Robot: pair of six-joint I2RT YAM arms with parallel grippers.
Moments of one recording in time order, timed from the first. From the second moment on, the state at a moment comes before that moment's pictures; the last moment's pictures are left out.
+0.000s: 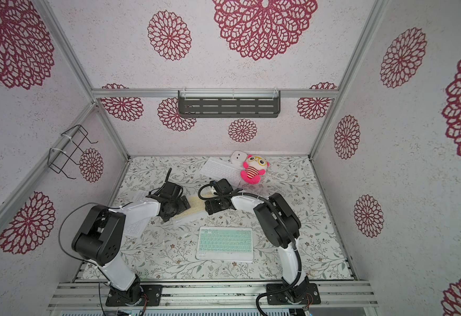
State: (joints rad) left arm -0.39 1.79 1.01 -0.33 -0.11 -0.84; right arm 0.69 2.00 1.30 -0.29 -0.15 0.28
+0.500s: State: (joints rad) left arm -0.53 1.93 1.17 -0.24 -0.01 -0.83; right arm 0.57 1.76 0.98 -0.25 -0.01 0.45
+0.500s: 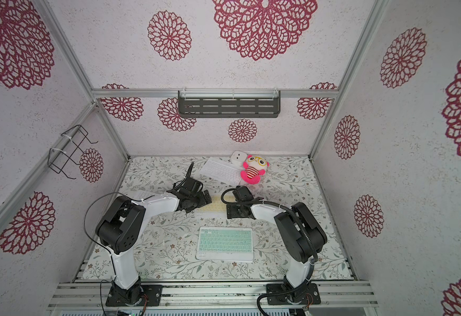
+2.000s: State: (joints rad) left arm -0.51 1.98 1.23 -0.27 0.12 -0.67; right arm 0.37 1.87 0.98 0.08 -0.31 0.49
